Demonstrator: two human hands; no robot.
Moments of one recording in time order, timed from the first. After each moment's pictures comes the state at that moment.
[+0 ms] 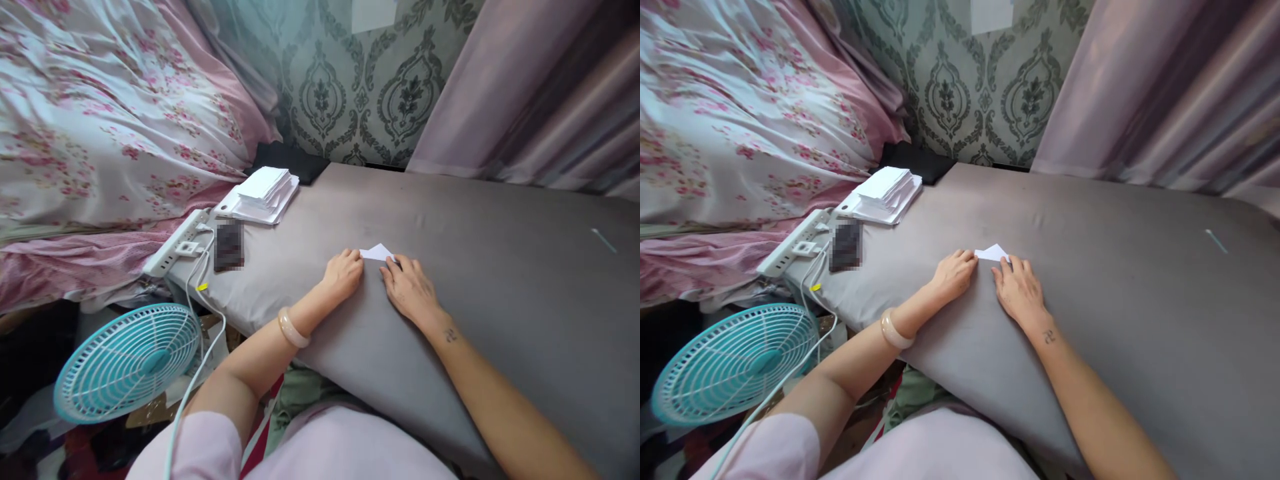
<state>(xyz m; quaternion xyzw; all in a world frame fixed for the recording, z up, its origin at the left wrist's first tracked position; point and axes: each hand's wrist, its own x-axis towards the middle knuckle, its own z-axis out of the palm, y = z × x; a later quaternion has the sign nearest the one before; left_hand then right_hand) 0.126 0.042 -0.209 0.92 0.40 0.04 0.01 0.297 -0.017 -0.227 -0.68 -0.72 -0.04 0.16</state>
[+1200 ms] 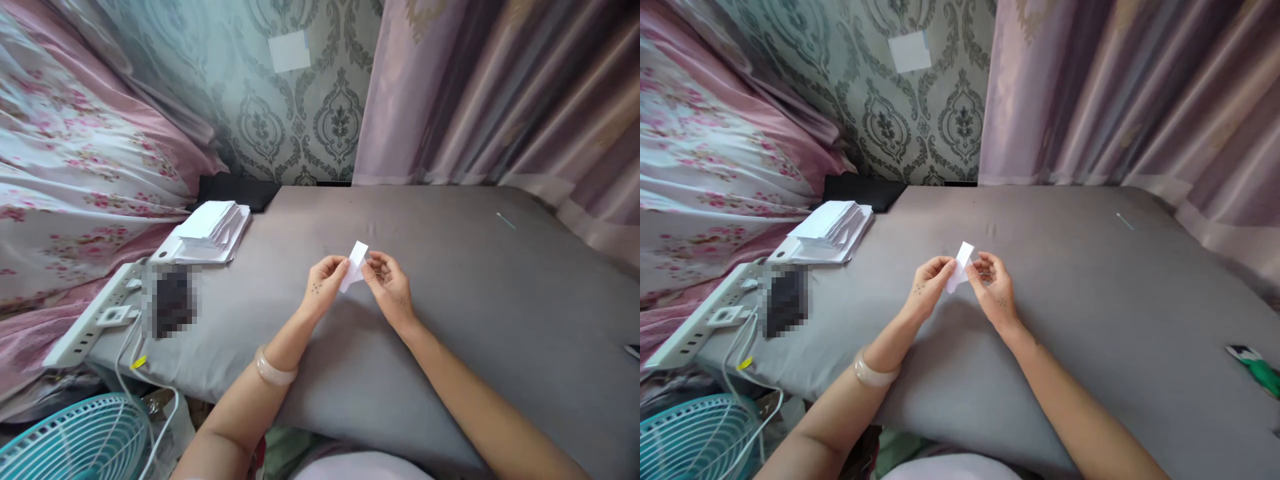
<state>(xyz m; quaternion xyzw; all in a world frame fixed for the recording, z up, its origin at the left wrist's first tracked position) 0.176 0.044 -0.191 0.57 0.34 0.41 0.62 0.302 -0.016 -0.204 -0.58 -0.42 0.25 0.65</state>
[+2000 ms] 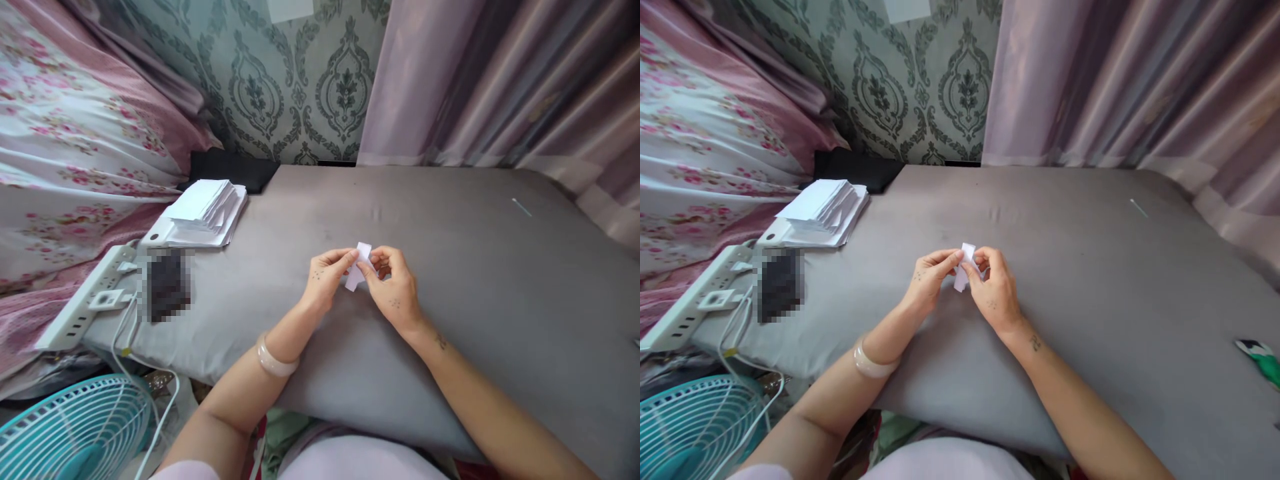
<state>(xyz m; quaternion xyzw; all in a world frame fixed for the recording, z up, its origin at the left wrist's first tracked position) 0.179 0.037 -0.188 0.46 0.38 0.42 0.68 0.294 -0.030 -0.197 -0.67 -0.54 0.04 0.52</state>
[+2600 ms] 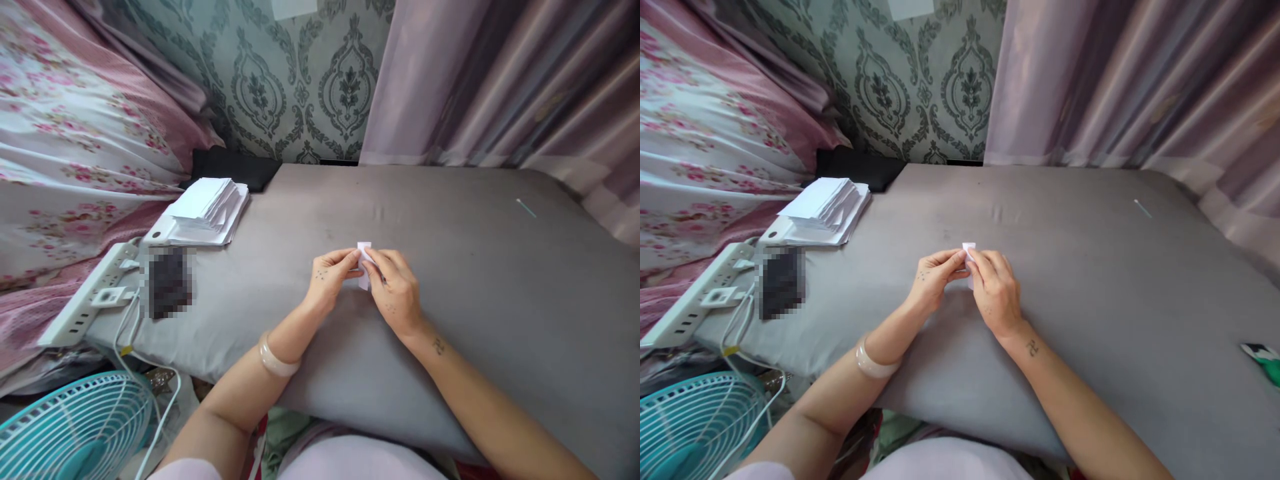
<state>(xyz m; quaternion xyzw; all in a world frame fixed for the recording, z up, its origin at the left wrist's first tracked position) 0.181 0.033 -0.188 0.41 0.34 0.41 0.74 0.294 -0.030 -0.198 -0.62 -0.63 -0.12 0.46</state>
